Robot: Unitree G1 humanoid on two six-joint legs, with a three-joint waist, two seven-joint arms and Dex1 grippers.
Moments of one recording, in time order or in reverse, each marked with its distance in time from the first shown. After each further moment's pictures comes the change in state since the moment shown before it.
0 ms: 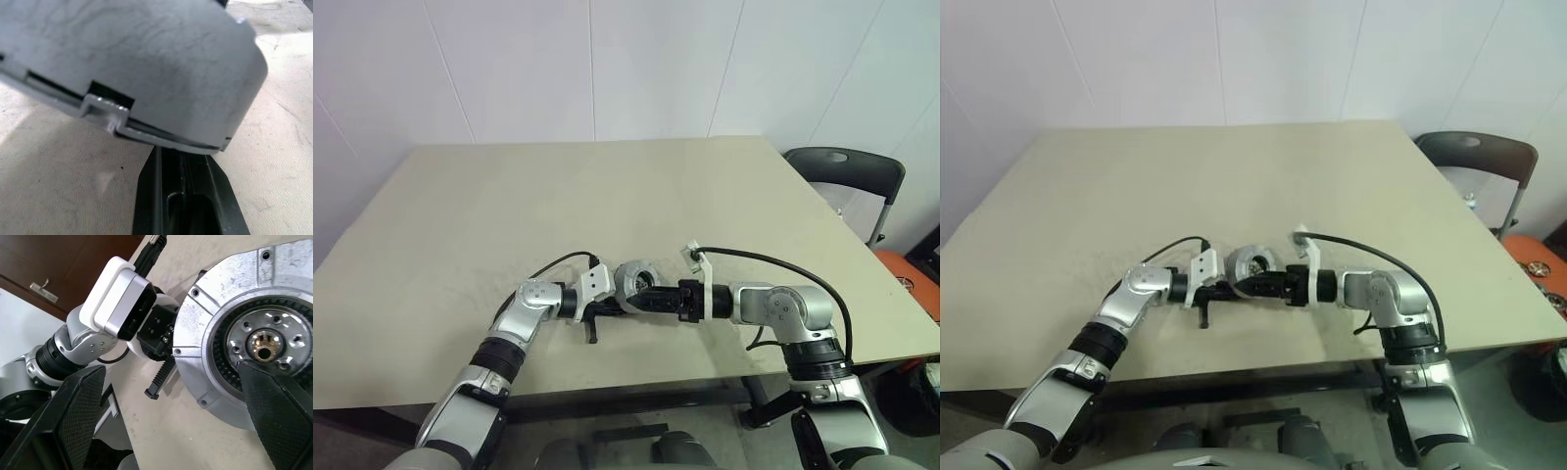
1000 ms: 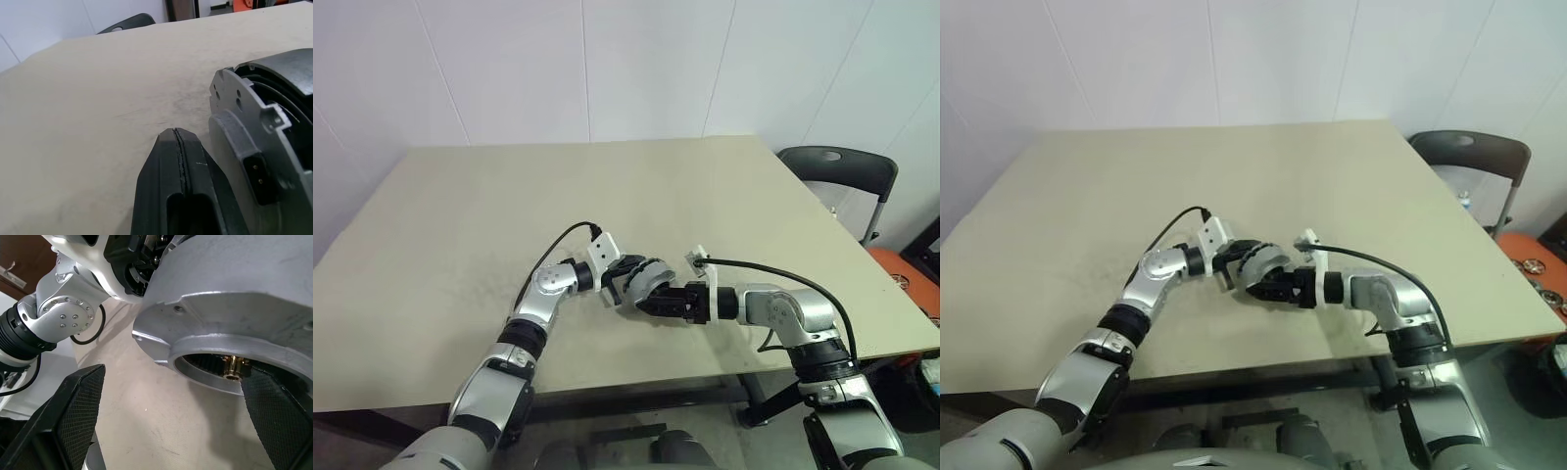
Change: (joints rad) left arm -0.151 -0.128 0.113 0.263 -0.002 -0.282 0.277; right arm 0.012 -0.061 0.071 0.060 -0.082 -0.141 0.046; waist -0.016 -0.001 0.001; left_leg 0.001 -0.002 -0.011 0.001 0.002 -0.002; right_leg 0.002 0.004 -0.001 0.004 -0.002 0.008
